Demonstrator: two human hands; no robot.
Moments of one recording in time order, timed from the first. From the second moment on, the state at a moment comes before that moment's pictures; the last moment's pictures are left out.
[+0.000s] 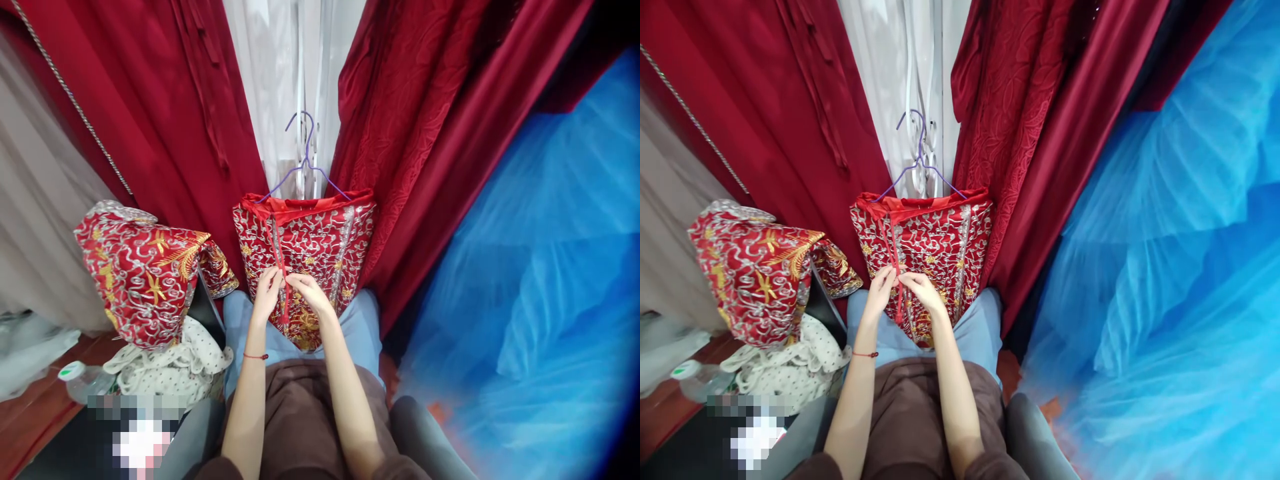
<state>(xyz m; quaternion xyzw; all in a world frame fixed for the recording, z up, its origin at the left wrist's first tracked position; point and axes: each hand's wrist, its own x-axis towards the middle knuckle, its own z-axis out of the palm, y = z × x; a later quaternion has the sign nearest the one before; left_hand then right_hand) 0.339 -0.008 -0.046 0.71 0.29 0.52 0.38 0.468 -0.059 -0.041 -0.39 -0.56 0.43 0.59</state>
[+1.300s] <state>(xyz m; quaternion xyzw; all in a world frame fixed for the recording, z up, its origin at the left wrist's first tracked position) 0.348 0.034 0.012 0.44 0.23 0.58 0.64 0.462 -0.005 0.111 -0.41 -0.62 0.25 0.62</state>
